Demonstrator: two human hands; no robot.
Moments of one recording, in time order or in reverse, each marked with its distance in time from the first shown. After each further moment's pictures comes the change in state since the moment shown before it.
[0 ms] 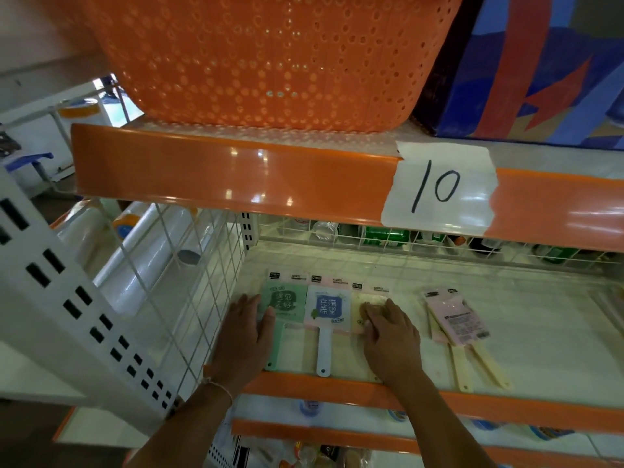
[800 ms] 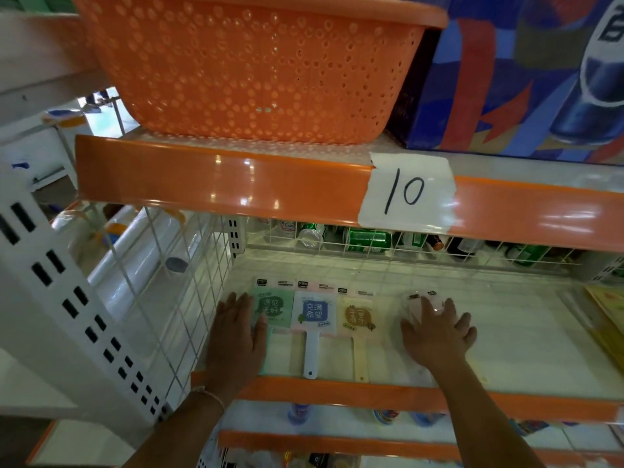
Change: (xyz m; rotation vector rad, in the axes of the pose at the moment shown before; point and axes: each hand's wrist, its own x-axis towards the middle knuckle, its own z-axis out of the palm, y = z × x) left_hand -0.004 0.008 0.004 0.101 0.119 0.199; right_hand 0.017 0.060 -0.059 -0.250 -0.040 0.407
